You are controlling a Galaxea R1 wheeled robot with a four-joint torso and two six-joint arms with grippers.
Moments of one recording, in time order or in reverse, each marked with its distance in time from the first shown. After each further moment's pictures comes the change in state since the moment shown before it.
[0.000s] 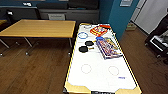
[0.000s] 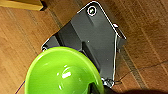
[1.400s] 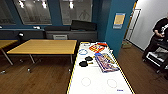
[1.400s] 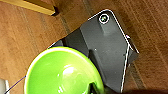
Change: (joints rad) left arm 0.309 0.390 -0.560 0.017 -0.107 0.104; right arm -0.115 0.192 -0.219 -0.066 0.001 0.000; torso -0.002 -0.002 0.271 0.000
